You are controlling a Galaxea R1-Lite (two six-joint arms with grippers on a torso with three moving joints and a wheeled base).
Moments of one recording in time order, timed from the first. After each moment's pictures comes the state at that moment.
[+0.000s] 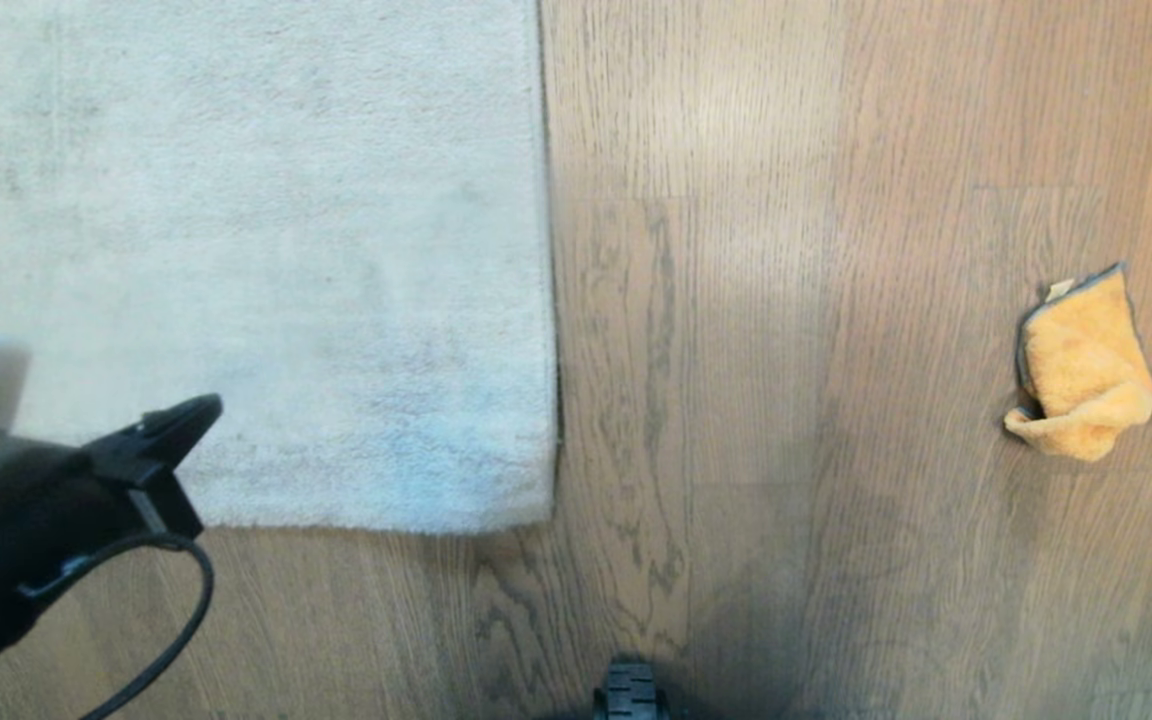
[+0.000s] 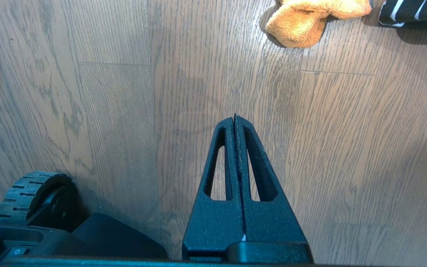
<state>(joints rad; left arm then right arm) -0.20 1.12 -0.26 -0.85 0.06 0.00 0.00 0.00 0.00 -0.05 0.03 -0.06</state>
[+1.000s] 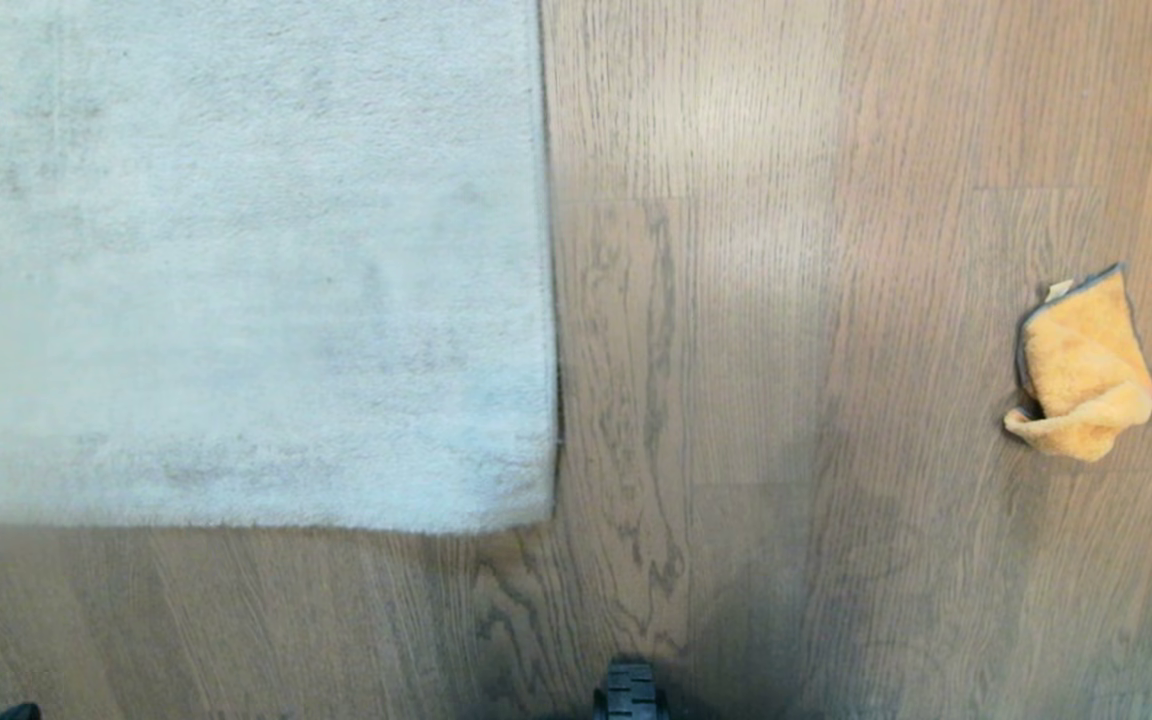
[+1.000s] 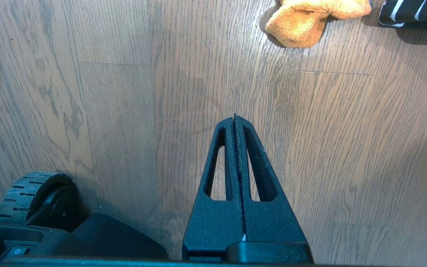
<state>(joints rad) 0.02 0.22 -0.01 -0.16 -0.04 0.08 0.00 0.00 0.00 -0.05 0.03 -0.06</state>
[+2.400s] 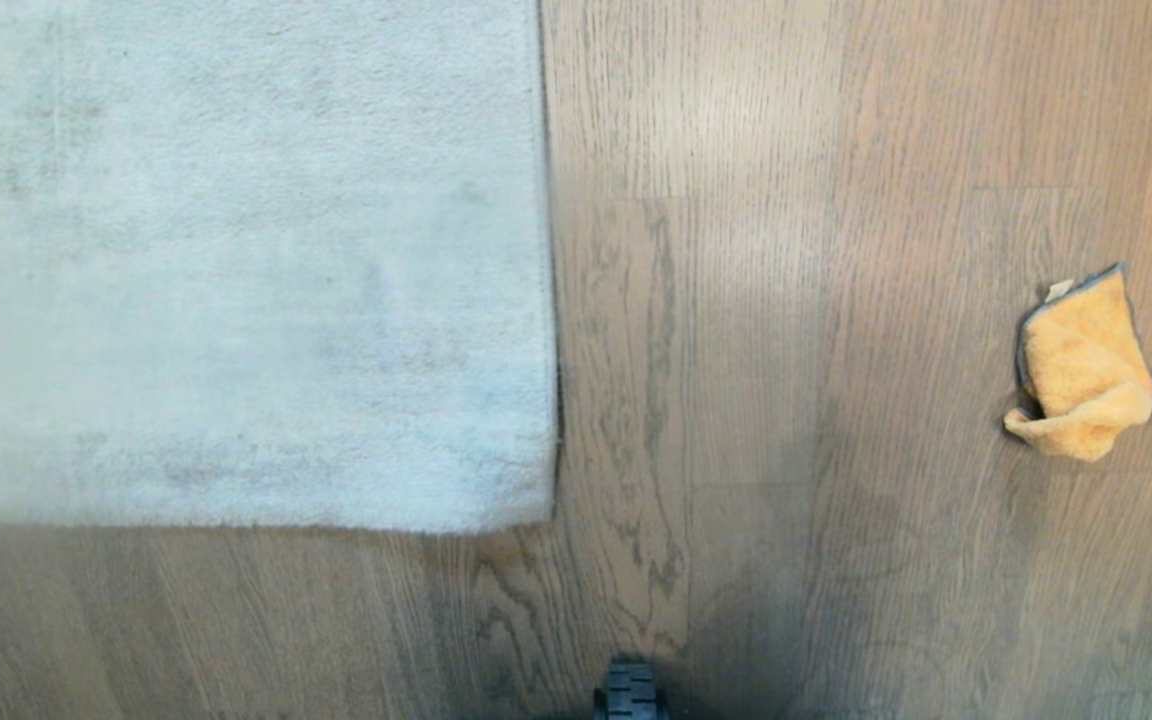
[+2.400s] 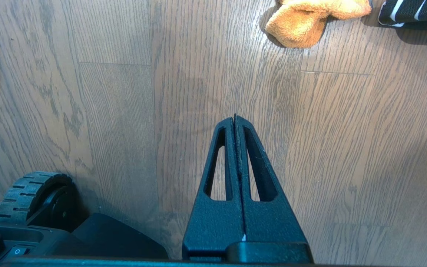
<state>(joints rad) 0.00 0.00 0.00 -0.01 -0.01 0.06 0.00 0.00 0.00 -0.05 0.03 -0.06</state>
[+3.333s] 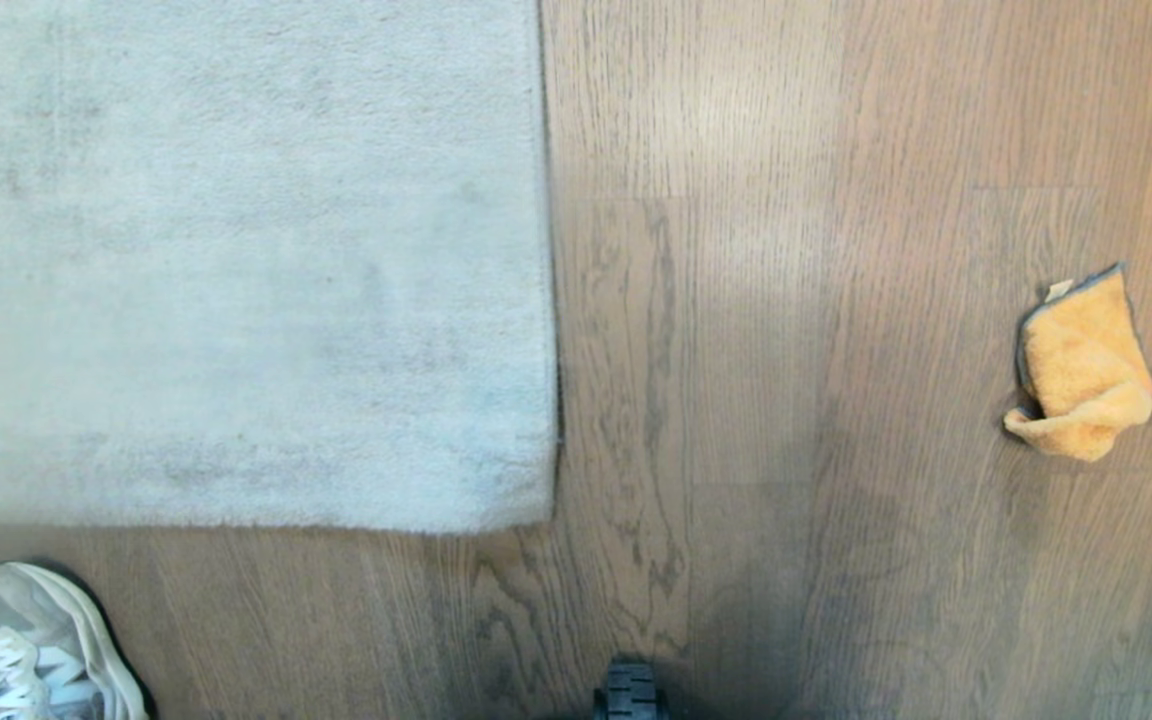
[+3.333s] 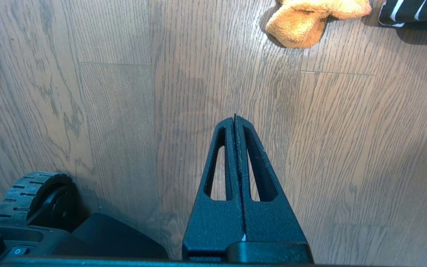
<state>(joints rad) 0.00 0.00 0.00 -0.01 -0.01 0.06 0.00 0.00 0.00 -0.05 0.03 -0.06</state>
